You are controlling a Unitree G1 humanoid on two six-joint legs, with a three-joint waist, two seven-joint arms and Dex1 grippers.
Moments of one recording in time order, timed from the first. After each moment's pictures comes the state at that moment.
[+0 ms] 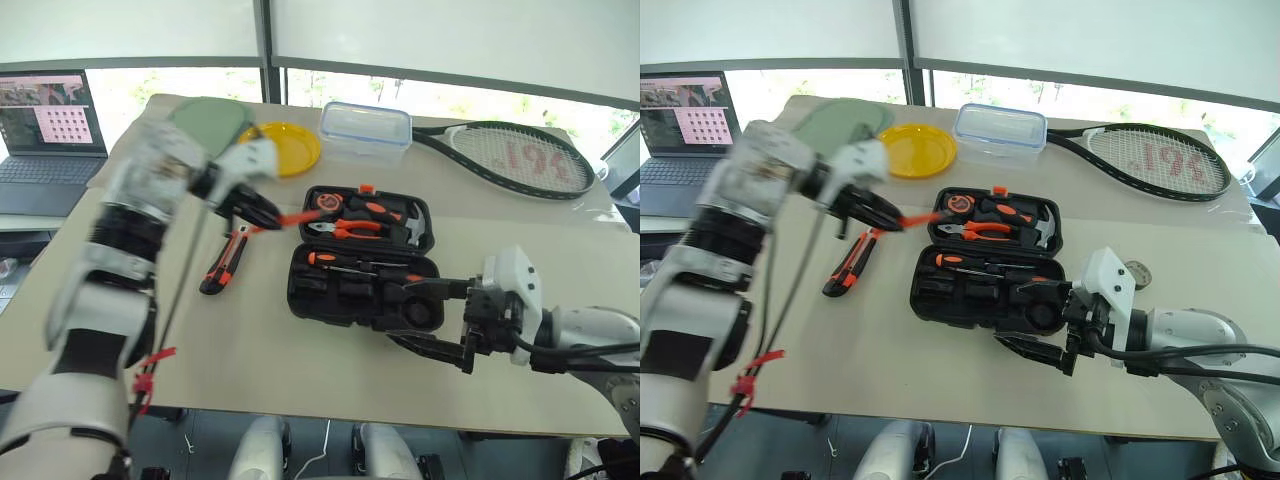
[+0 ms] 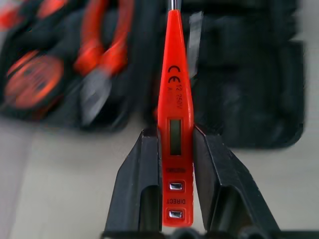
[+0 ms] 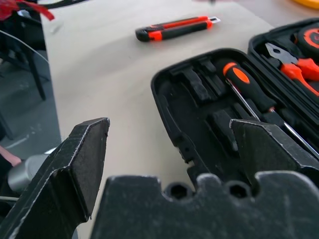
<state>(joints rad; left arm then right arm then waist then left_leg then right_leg) -1.17 0.53 -0.42 0.58 0.07 0.25 -1.59 -0.03 -0.89 -0.24 -0.76 0.87 0.81 0.74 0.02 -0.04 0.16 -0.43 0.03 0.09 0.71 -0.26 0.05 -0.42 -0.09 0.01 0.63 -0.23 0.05</state>
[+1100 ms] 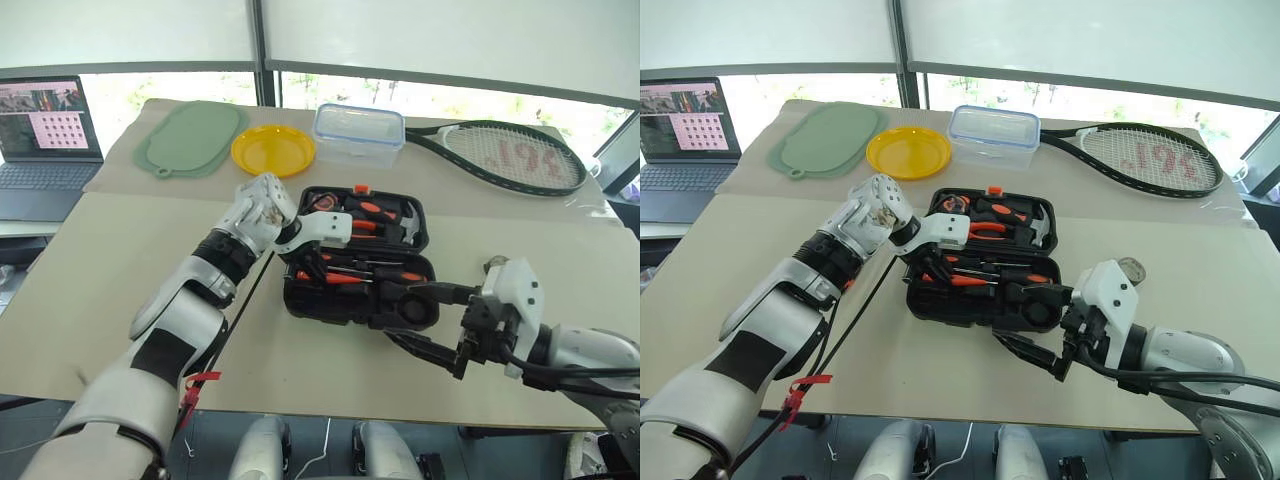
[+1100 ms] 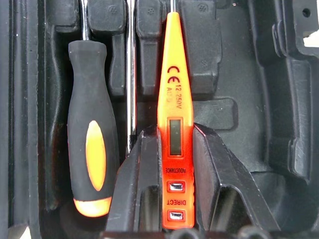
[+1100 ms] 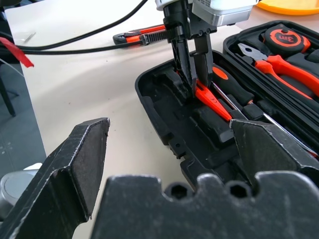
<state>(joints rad) -1.20 0.32 -0.57 0.74 0.25 0.36 -1.52 0.06 -0.84 -0.27 -0.84 0.88 0.79 0.59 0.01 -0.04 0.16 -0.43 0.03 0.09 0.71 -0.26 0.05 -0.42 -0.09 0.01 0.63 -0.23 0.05</state>
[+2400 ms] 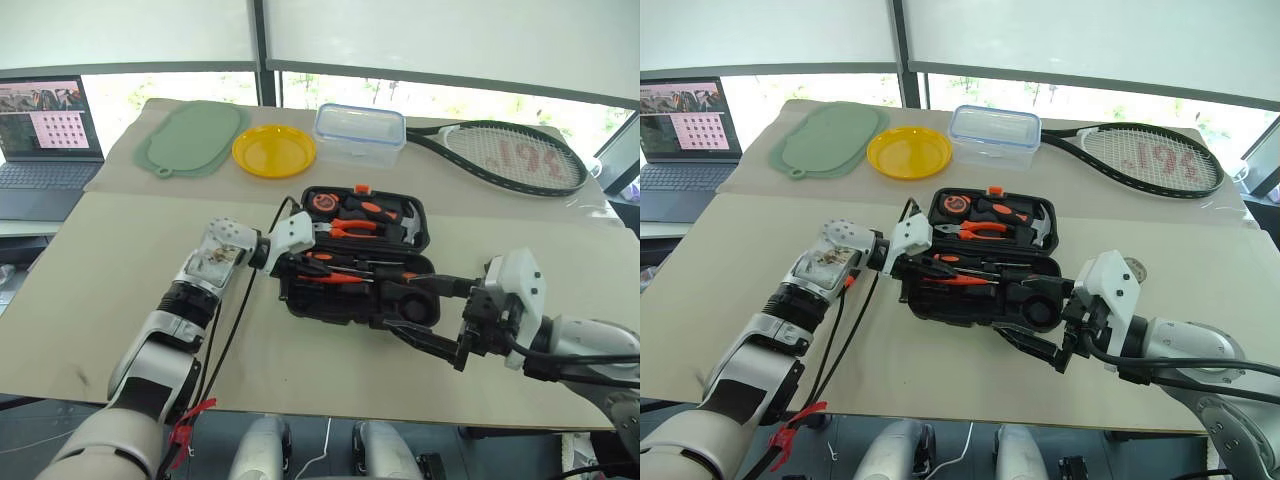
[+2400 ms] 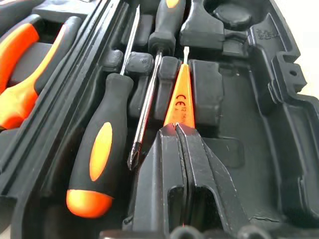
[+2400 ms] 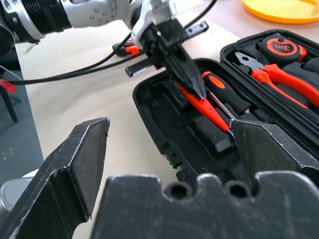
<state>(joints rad) -0.86 0.40 -0.30 0.60 -0.06 0.11 -1.32 0.02 -0.85 -0.26 -0.81 0.92 0.79 0.60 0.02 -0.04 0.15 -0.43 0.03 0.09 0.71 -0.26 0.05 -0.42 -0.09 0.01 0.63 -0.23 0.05</state>
